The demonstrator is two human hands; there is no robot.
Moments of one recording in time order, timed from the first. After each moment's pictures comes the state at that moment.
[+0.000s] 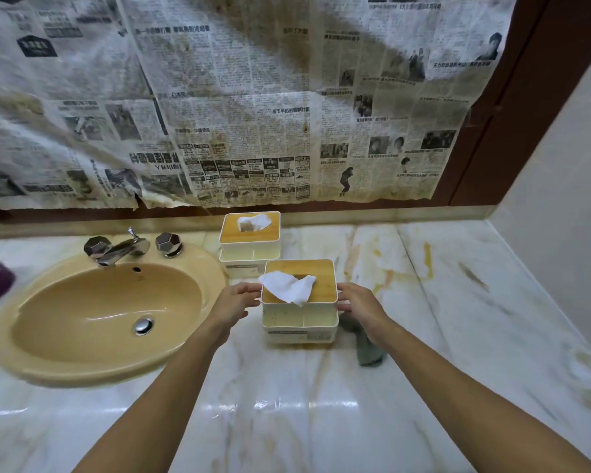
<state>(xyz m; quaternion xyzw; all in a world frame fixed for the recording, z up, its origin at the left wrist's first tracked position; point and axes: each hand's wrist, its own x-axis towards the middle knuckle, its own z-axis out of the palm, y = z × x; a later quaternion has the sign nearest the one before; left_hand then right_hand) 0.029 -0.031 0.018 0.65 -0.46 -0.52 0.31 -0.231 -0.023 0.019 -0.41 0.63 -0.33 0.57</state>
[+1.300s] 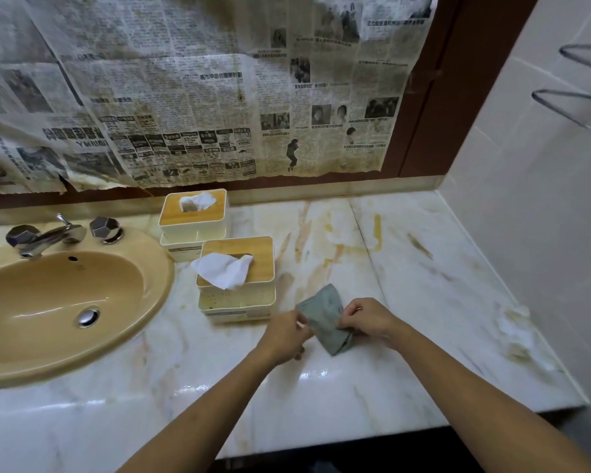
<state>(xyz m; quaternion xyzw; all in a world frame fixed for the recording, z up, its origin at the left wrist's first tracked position) -0.154 0.033 -0.032 0.61 -0.60 -0.50 0.14 -0.361 0.023 -0.040 -0.45 0.69 -0.19 0.53</state>
